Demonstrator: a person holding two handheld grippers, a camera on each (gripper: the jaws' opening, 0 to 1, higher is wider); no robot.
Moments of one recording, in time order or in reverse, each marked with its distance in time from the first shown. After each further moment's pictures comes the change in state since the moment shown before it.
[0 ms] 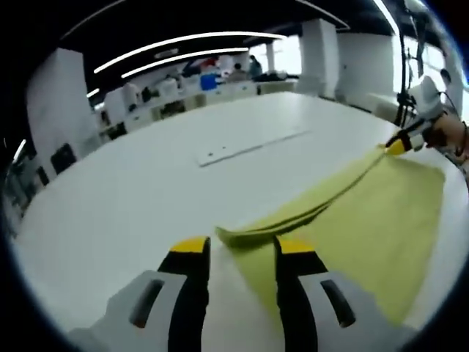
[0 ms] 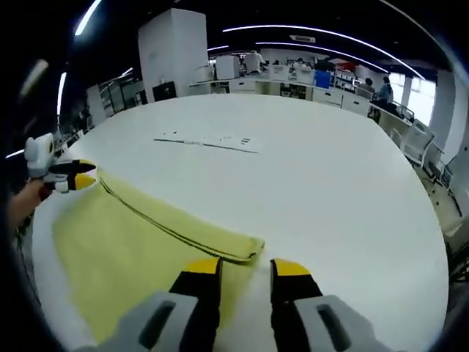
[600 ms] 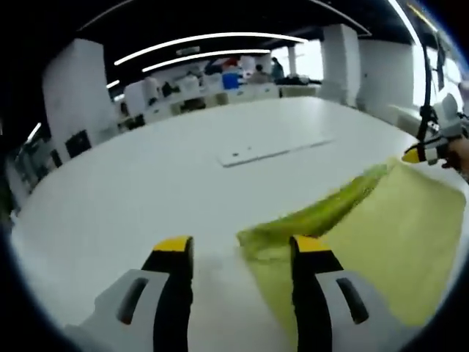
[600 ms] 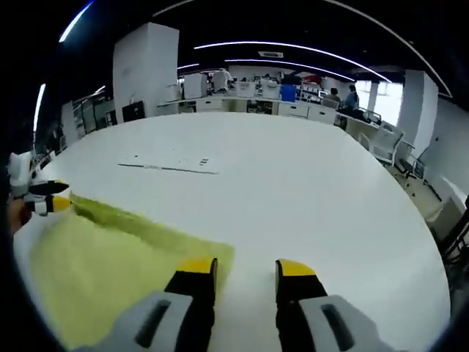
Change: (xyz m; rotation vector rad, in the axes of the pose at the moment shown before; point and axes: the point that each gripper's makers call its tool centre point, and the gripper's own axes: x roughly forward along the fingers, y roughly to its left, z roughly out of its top) left arm 0.021 0.033 0.014 -0.202 -0.060 0.121; right arm 0.016 -0.036 0.026 0.186 -0.143 -0.160
